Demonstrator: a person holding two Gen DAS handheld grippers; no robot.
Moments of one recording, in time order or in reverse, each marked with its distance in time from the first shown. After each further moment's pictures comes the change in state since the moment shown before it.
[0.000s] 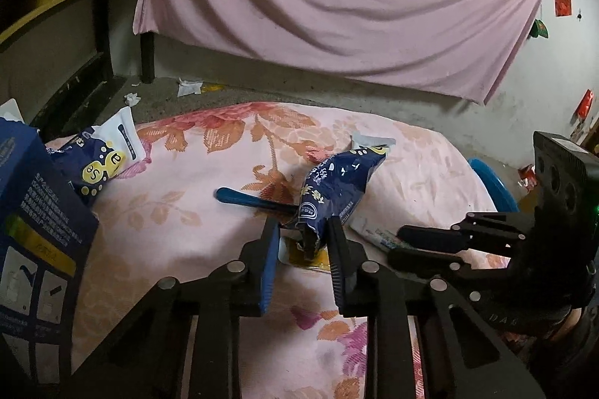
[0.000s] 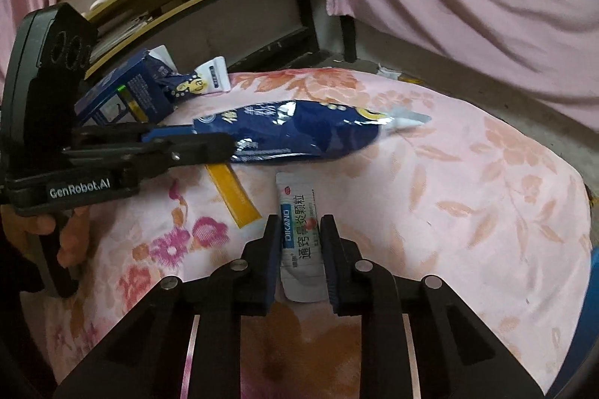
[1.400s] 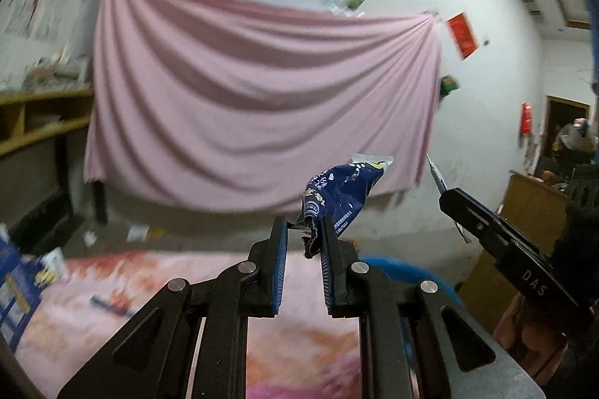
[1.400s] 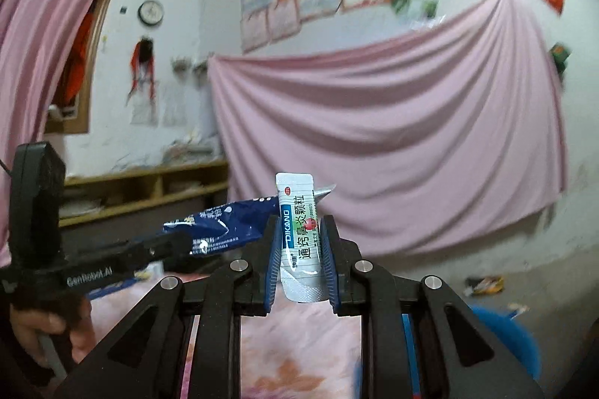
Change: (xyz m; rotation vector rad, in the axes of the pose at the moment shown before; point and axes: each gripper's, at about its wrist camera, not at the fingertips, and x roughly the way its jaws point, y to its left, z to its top) left arm -0.087 -0.192 -0.013 0.228 -0.585 -0.154; right arm -0.234 -0.023 -0.102 0.055 -0.917 -0.404
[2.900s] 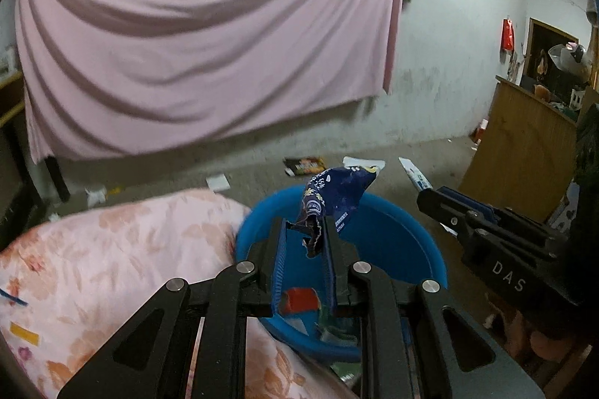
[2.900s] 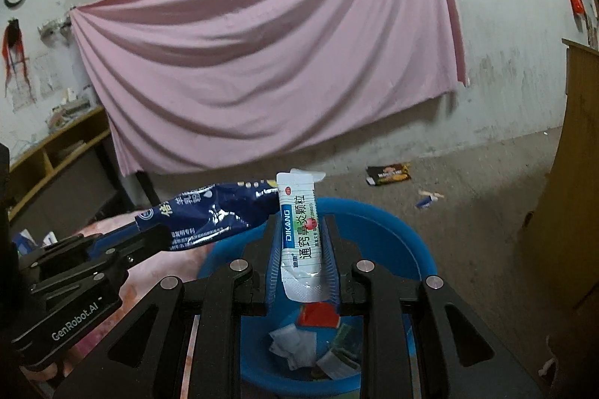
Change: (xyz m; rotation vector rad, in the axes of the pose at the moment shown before) left arm 0.162 -0.133 -0.045 0.104 0.398 -0.086; right arm -0.002 -0.130 -0.047 0.223 0.418 -0.386
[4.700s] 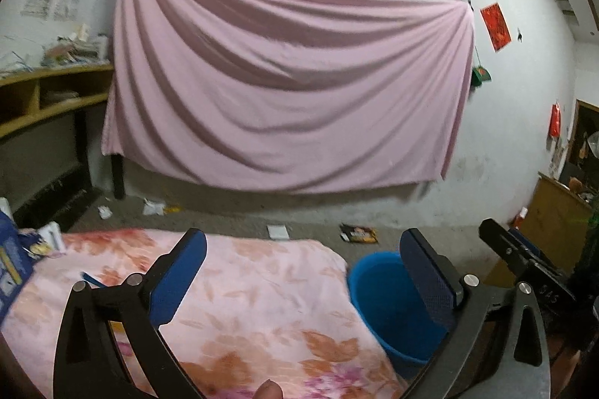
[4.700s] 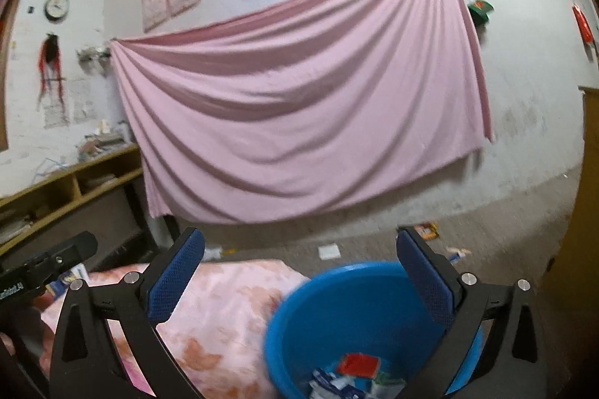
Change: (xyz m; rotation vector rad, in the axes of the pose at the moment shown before) left arm -0.156 0.112 -0.010 -0.201 -0.306 0.221; right arm -0.027 0.069 0.021 -0.050 -0.266 0.115
